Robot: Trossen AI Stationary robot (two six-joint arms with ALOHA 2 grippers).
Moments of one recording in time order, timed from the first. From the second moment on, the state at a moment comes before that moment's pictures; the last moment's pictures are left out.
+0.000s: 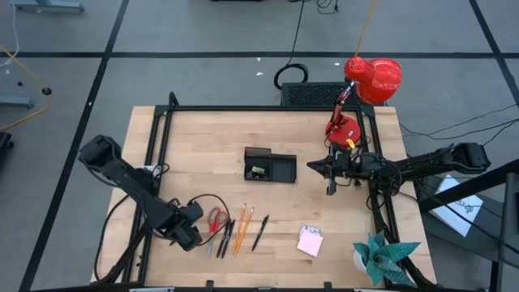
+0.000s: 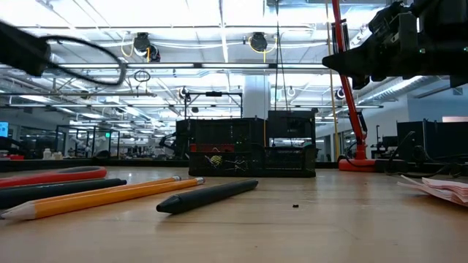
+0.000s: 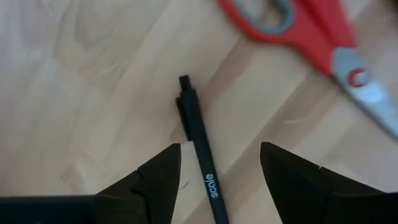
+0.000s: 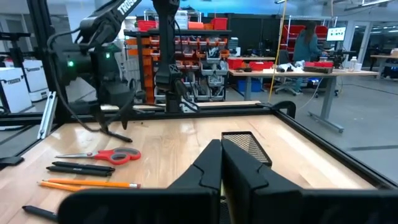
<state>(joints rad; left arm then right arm) -0.74 1.53 0.85 -0.86 -0.05 -1.38 -0.02 0.87 0.07 0.85 0.10 0.01</state>
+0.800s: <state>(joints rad) -0.65 1.65 0.85 -0.87 -0.02 -1.22 -0.02 0.87 0.07 0.85 0.10 0.01</state>
